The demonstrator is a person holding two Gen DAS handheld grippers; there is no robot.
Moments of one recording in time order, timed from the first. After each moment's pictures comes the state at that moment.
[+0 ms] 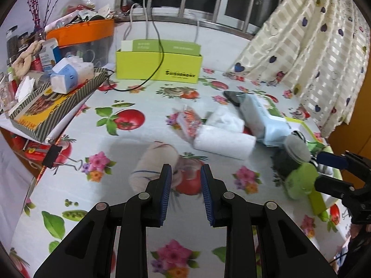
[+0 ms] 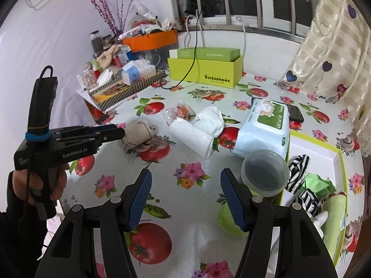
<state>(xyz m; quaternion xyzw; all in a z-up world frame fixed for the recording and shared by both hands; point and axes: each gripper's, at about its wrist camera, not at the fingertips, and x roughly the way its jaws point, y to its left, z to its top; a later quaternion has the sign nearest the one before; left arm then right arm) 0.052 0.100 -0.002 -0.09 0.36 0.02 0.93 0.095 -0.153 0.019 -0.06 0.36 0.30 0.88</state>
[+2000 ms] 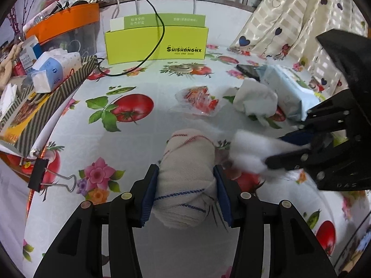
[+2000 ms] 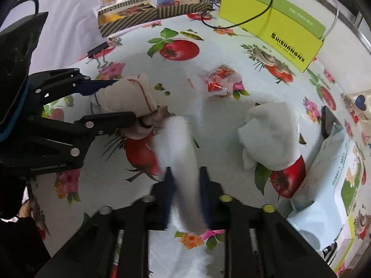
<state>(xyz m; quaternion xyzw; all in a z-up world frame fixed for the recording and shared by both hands) 0.097 0.132 -0.056 -0.04 0.41 0.00 0.91 0.197 -0.027 -0.053 -0.26 0.49 0.36 0.75</state>
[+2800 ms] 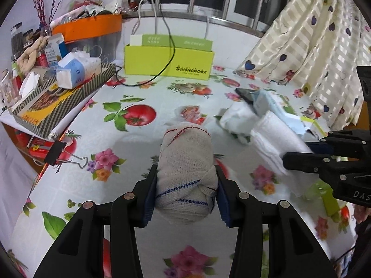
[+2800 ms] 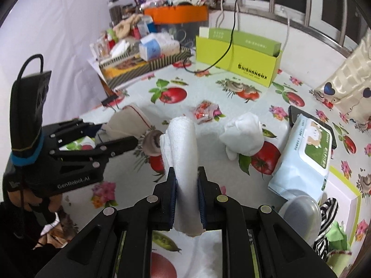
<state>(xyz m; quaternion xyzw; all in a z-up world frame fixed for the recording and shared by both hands) 0.056 0.107 -0.015 -0.09 0.36 0.04 0.93 0.145 -0.080 0.006 -0.14 0.41 0.35 0.83</state>
